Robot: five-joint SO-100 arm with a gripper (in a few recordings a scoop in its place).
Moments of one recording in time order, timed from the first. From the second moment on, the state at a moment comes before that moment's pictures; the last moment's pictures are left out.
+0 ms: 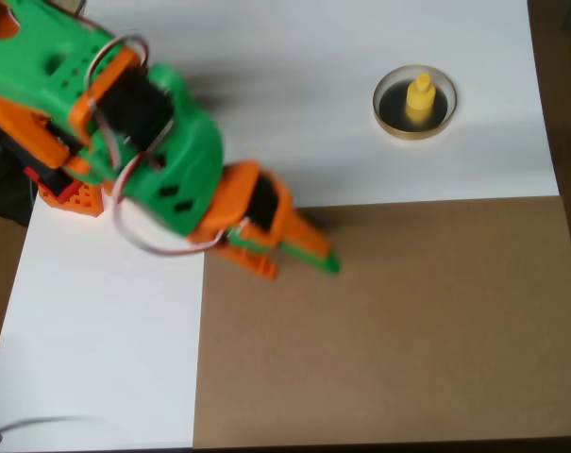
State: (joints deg) arm -11.3 118.0 124.3 53.2 -23.3
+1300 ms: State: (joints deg) arm 27.5 147.0 154.3 37.4 -6.7
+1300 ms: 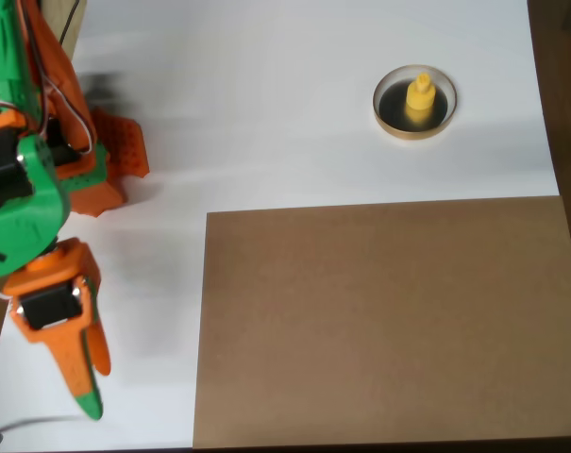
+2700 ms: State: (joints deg) arm 27.6 186.0 172.6 48.3 -0.6
